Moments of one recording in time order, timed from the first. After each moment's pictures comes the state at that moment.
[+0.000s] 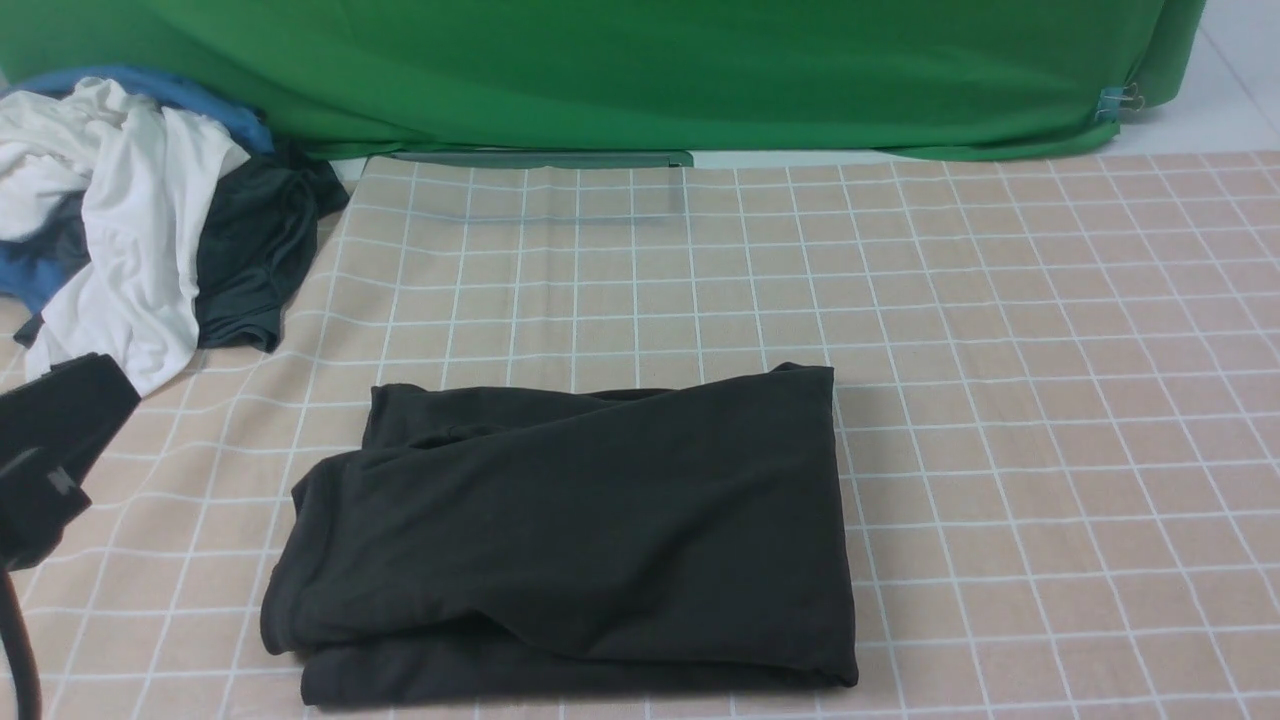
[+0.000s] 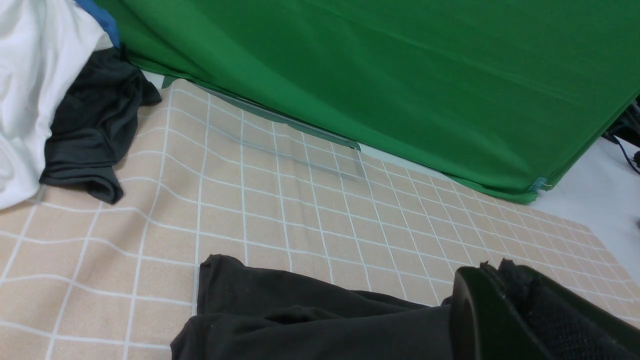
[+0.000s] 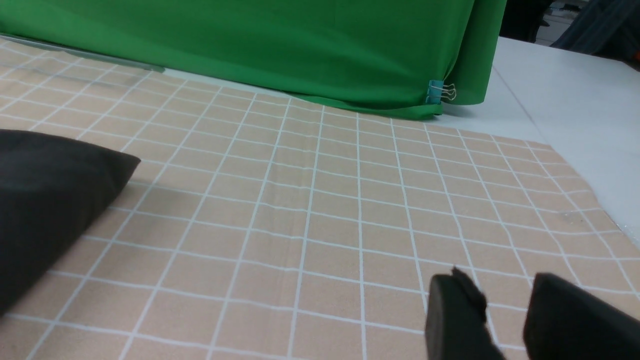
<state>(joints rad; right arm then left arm) 0.03 0.00 0.01 -0.08 0.24 0.00 -0.15 0.44 -0.50 -0.33 0.35 -0.08</state>
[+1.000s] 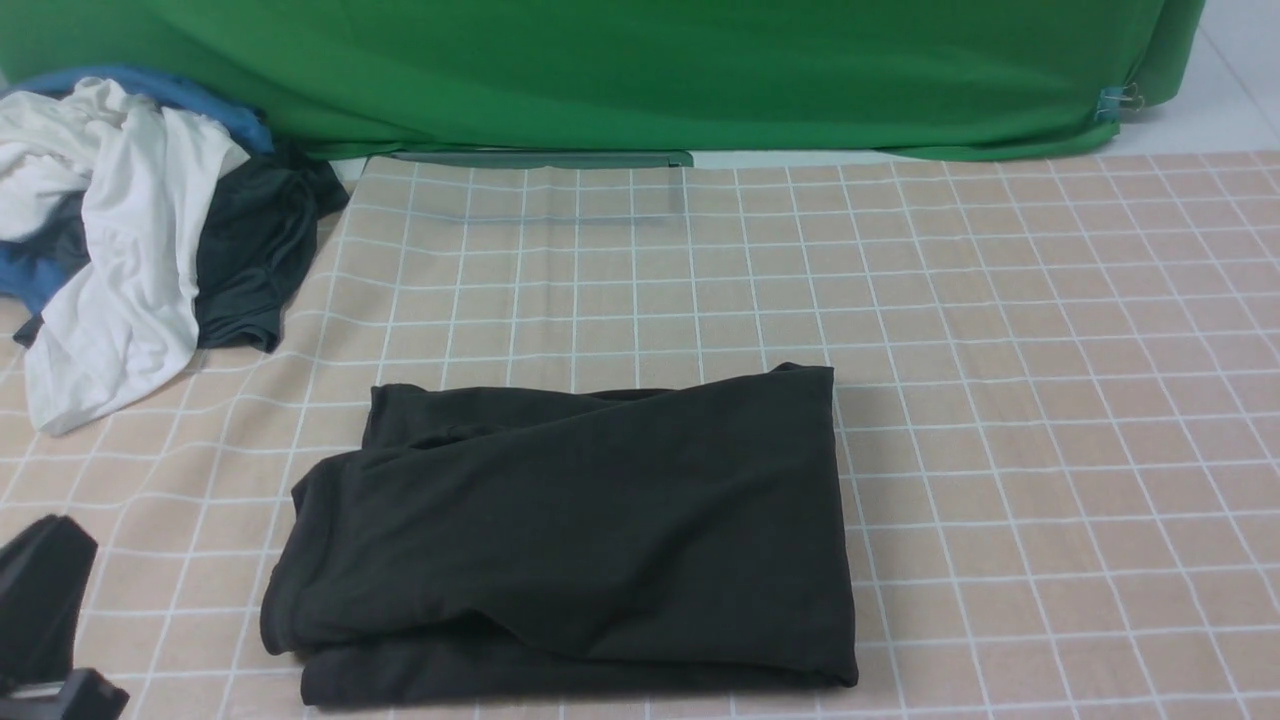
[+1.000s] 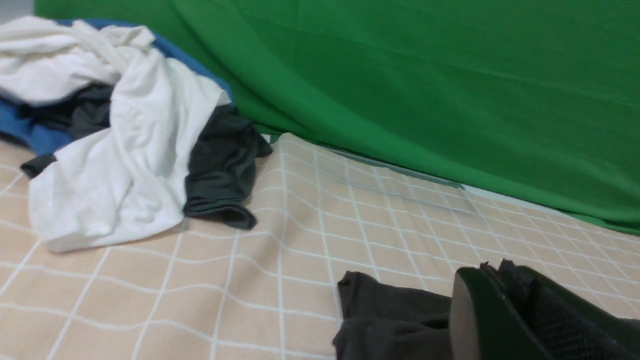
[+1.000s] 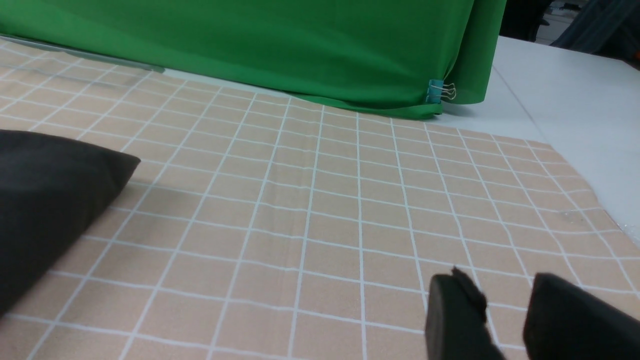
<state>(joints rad) 0.03 0.00 0.01 -0.08 0.24 0.00 -0.05 0.11 -0.03 -0.05 0.04 -0.18</state>
